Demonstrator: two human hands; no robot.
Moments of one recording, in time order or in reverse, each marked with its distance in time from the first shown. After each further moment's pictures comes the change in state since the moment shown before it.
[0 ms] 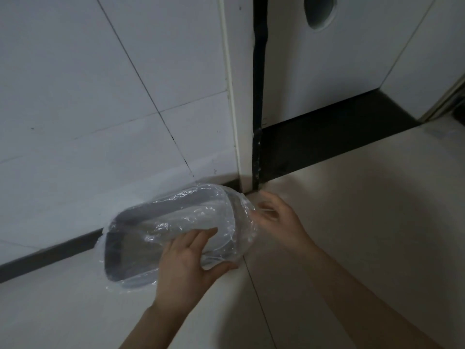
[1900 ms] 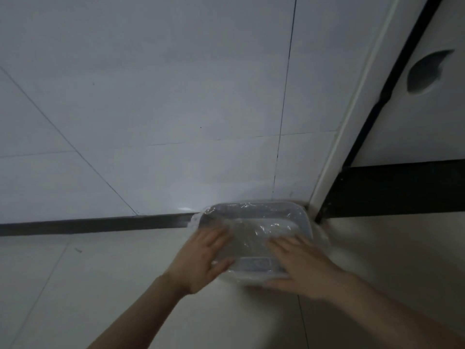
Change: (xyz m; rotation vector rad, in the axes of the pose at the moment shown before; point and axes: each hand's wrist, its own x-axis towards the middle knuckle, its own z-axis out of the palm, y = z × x) left_hand -0.053 -0.114 -0.068 0.145 -0.147 0.097; right_hand -0.048 -0.064 0.088 -1.319 -0.587 -0.574
